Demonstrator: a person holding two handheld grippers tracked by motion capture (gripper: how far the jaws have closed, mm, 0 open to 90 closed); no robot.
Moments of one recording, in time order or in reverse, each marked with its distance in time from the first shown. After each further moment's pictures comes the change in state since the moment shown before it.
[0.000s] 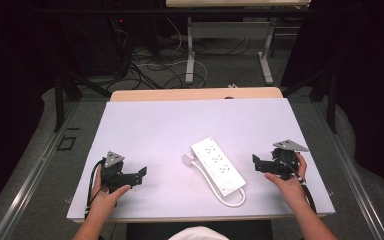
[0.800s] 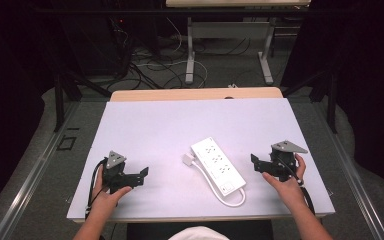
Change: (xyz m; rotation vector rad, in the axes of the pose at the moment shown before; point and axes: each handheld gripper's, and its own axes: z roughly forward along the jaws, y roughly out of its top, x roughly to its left) left arm -0.006 0.003 -0.003 -0.007 -0.002 0.044; right arm 0.012 0.006 -0.005 -0.015 0.047 -0.030
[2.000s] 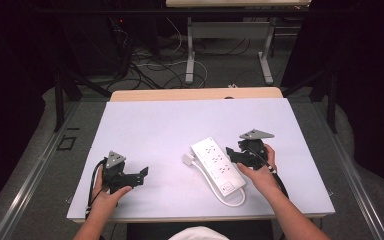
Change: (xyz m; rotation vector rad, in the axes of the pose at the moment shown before) left arm 0.000 0.000 0.001 -0.005 -0.005 -0.023; right arm 0.064 0.042 0.031 0.079 0.143 -0.074
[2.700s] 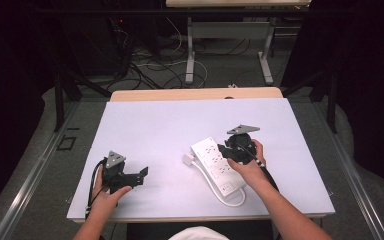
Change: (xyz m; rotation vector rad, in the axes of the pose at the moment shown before) left arm 0.001 0.000 0.000 0.006 0.003 0.007; right arm 0.019 0.019 0.018 0.053 0.042 -0.041
